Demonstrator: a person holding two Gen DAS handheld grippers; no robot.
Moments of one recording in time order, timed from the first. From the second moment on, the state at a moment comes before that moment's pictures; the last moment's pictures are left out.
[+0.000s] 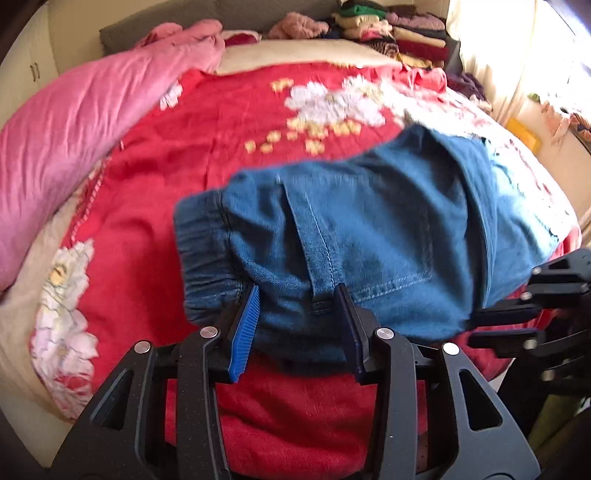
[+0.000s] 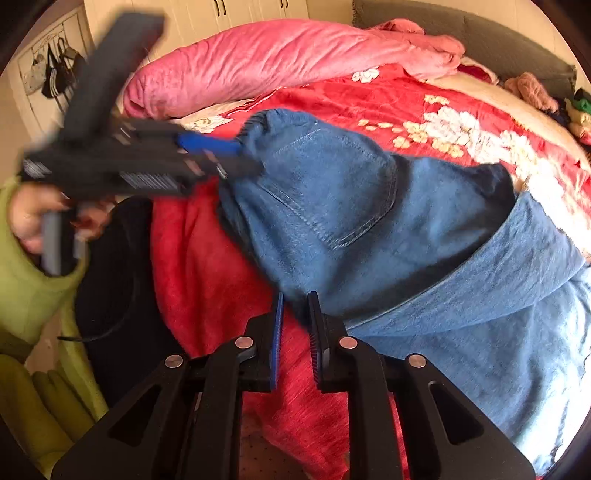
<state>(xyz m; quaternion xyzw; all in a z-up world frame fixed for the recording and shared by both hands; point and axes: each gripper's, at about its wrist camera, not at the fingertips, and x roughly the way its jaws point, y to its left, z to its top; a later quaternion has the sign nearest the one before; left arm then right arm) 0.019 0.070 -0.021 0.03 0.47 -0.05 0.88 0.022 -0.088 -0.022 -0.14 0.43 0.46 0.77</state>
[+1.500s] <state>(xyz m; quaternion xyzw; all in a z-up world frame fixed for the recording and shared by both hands) 0.024 -0.010 0.019 0.01 0.42 -0.15 0.90 0.101 -0.223 0.044 0.04 0.39 0.25 0.89</state>
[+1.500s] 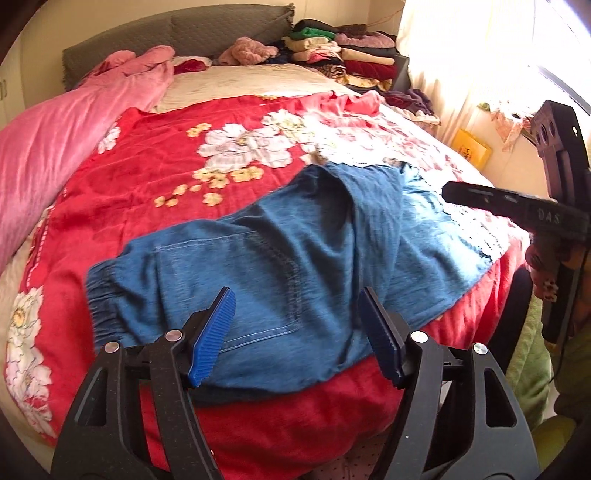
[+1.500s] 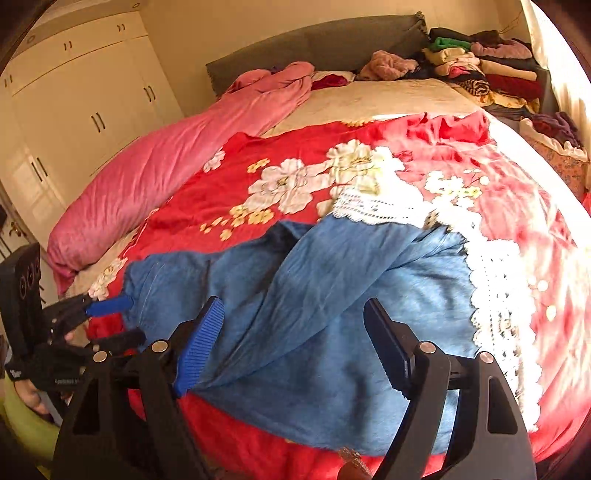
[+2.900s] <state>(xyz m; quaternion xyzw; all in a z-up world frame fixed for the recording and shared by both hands) 0.049 -0.103 -0.029 -0.01 0.47 -0.25 0.85 0.310 -0.174 -0.019 -0.03 0.47 0.14 0.87</state>
